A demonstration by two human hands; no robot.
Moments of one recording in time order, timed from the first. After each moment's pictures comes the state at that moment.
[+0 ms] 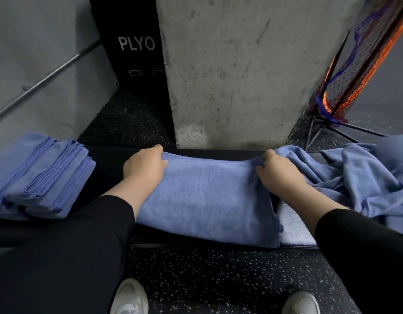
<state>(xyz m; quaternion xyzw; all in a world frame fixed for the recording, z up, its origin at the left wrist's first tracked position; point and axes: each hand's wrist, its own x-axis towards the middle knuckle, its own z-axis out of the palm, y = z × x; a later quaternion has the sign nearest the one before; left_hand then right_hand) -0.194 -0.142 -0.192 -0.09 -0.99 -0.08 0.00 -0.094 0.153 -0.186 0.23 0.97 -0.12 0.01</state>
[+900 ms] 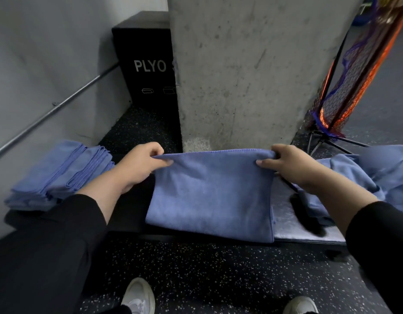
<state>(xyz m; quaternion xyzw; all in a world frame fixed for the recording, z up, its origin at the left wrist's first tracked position) -0.152 -0.190 -0.116 -0.15 -0.87 -0.47 -0.08 -0.050 0.157 -0.100 0.12 0.92 -0.37 -0.02</state>
